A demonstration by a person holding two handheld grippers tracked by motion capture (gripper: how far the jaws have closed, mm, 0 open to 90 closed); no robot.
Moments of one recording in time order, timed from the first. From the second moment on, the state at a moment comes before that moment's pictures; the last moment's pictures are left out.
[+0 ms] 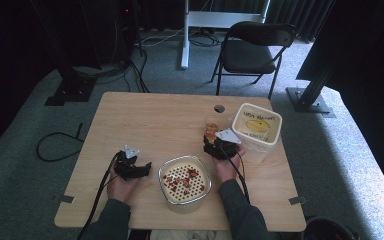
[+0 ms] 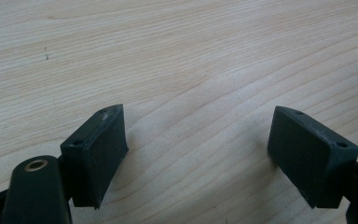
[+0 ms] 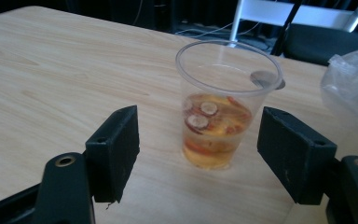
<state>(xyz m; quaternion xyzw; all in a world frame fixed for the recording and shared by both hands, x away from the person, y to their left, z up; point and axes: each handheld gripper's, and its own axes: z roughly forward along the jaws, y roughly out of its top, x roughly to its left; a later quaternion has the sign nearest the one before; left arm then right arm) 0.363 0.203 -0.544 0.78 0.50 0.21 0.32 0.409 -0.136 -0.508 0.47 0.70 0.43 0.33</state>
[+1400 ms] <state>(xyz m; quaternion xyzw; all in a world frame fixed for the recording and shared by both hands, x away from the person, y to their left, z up) 0.363 0.202 -0.545 0.78 0.50 0.21 0.32 0.465 -0.130 -0.524 0.50 0.68 0.41 0.34</state>
